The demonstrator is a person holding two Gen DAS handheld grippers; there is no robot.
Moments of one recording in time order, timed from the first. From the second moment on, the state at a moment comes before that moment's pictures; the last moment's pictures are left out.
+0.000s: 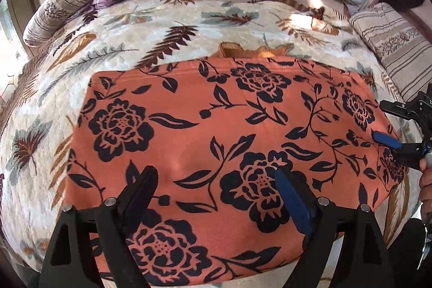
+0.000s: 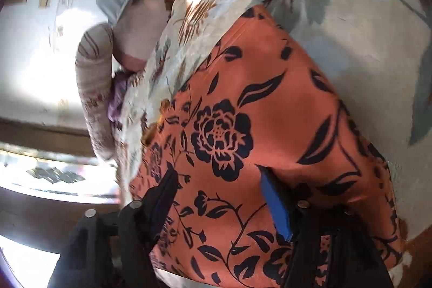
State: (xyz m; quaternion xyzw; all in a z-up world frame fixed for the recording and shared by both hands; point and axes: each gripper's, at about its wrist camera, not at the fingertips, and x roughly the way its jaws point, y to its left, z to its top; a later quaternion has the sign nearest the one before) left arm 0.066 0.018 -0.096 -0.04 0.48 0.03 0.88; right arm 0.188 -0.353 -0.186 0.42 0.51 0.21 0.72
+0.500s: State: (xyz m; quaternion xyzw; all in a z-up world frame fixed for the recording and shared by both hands) left arm 0.048 0.060 -0.104 -0.06 0.48 0.07 0.87; right arm 0.201 -0.358 -0.139 0.38 0.47 0.22 0.76
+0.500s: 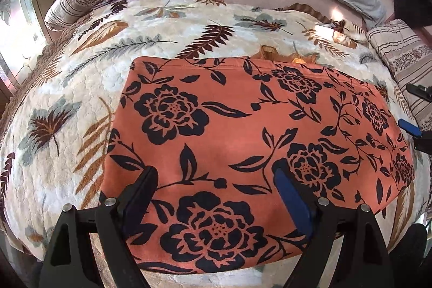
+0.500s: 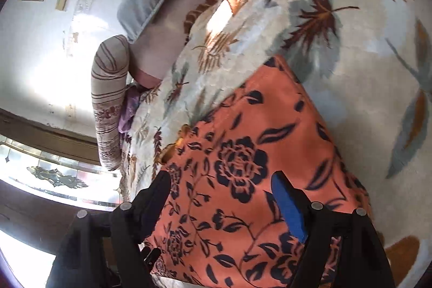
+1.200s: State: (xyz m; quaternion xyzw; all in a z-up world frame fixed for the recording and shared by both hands) left arm 0.046 0.054 -0.086 -0.08 0.50 0.08 0.86; right arm 0.063 -0.396 -0.191 0.47 0.47 0.16 0.73
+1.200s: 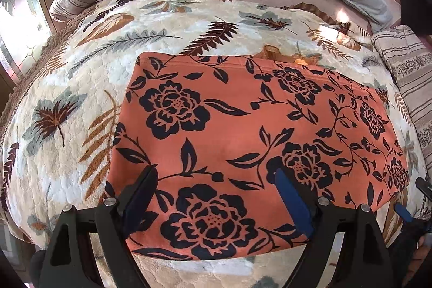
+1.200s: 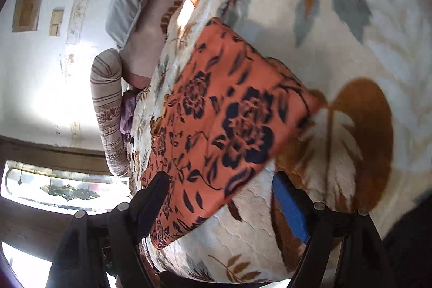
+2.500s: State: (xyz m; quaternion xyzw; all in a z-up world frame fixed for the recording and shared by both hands) left arm 0.088 -0.004 -0.100 -0.04 0.51 0.07 0.86; right arm 0.108 -0.380 -0.184 0.40 0.43 0.11 0.80
